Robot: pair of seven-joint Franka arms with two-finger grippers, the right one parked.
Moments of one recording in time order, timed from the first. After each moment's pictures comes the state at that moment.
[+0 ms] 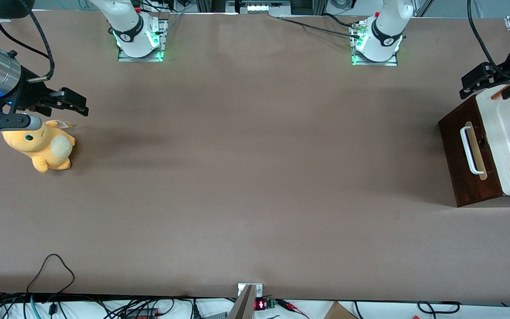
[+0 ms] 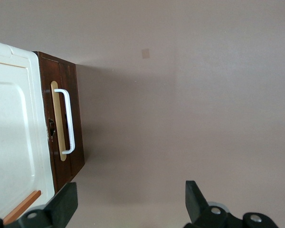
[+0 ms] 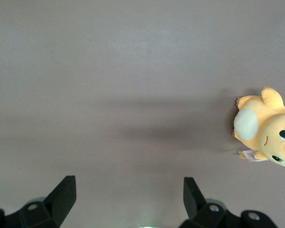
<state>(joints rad) 0.03 -0.07 -0.04 -1.60 0.01 1.52 0.00</state>
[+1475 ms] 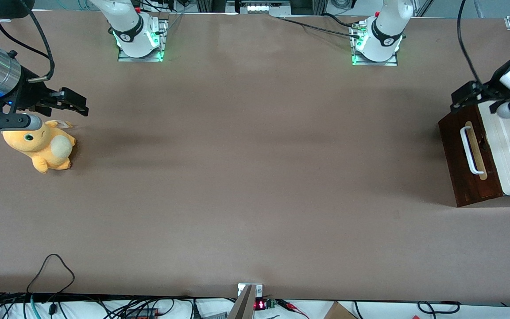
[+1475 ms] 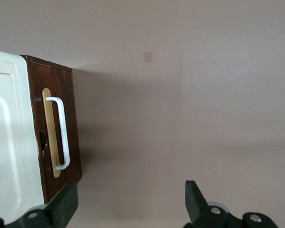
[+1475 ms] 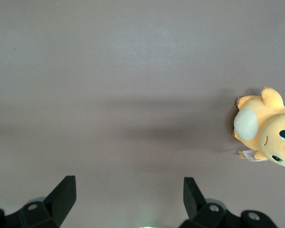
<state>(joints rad) 0.03 -0.06 -0.03 -1.77 0.03 1.71 0.01</state>
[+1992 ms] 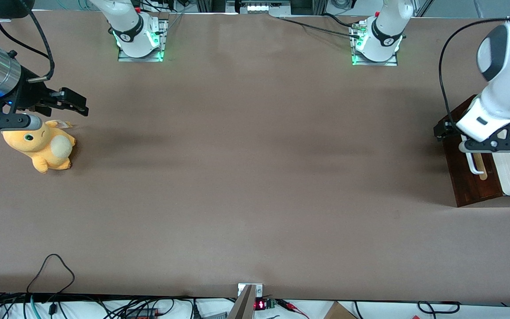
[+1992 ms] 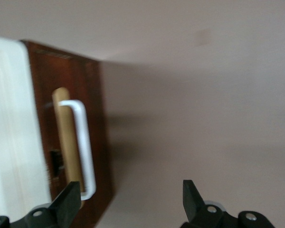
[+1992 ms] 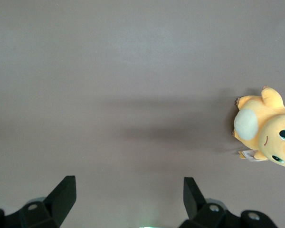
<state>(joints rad) 0.05 0.02 -0.02 -2.04 0.32 2.00 -0.09</state>
